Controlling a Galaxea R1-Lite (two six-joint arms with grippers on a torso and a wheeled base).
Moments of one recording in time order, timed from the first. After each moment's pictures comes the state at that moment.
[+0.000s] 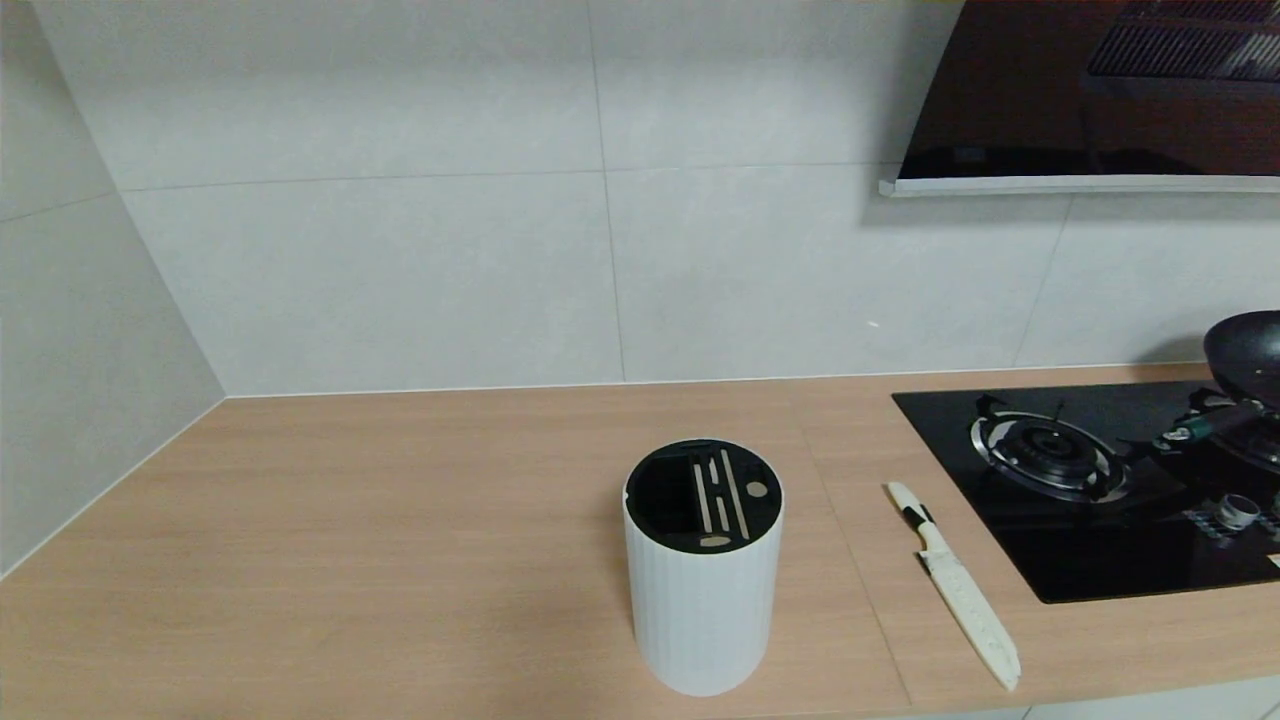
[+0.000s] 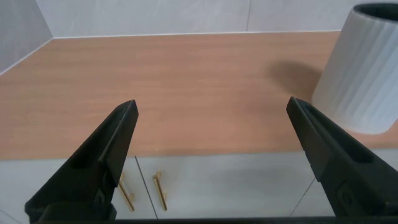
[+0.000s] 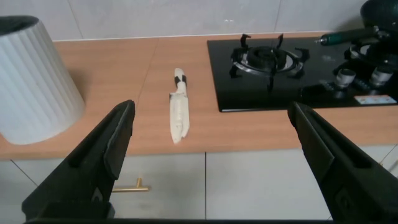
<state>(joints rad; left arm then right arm) 0.00 0.00 0.00 0.00 0.01 0.00 0.00 0.00 0.00 0.00 0.00 0.00</state>
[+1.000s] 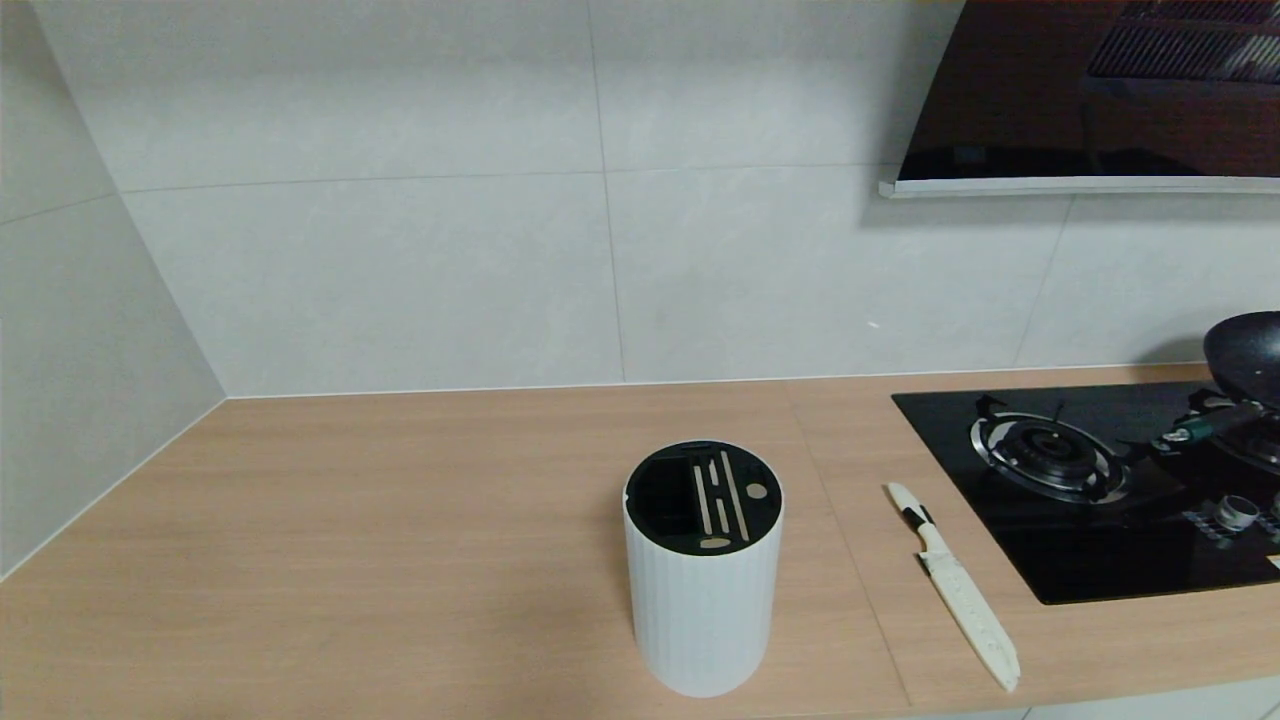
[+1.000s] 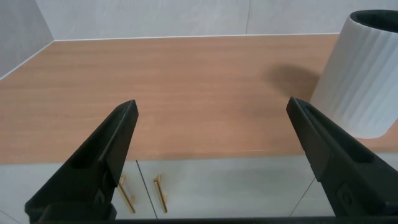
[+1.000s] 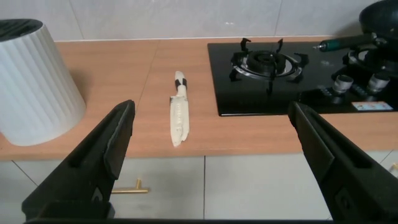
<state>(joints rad) 0.00 0.00 0.00 0.00 0.01 0.00 0.00 0.00 -0.01 0.01 0.01 -0.02</state>
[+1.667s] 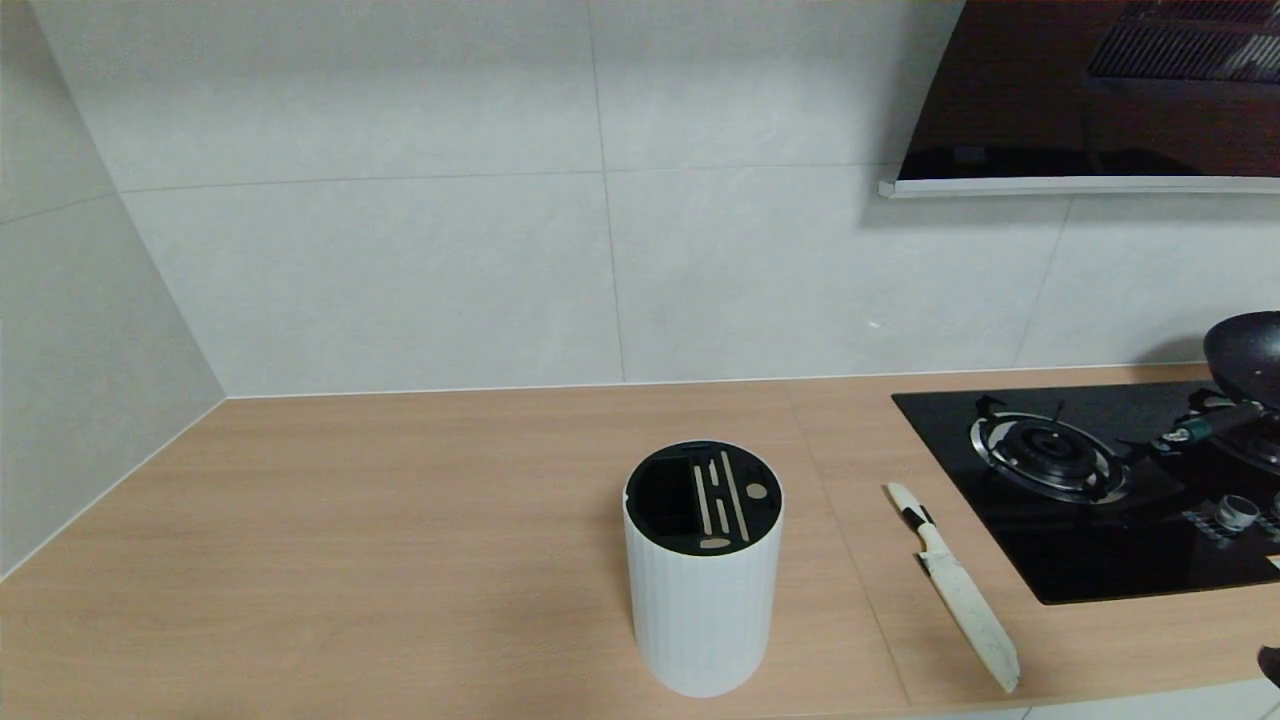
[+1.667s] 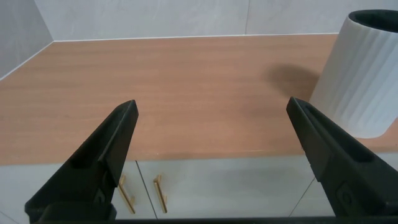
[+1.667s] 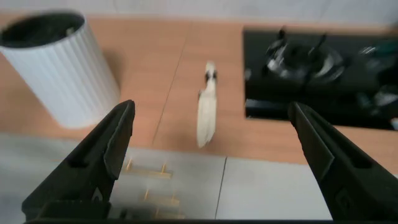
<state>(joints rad) 0.00 0.00 0.00 0.00 0.01 0.00 0.12 0.62 -0.32 -0.03 0.05 -0.01</state>
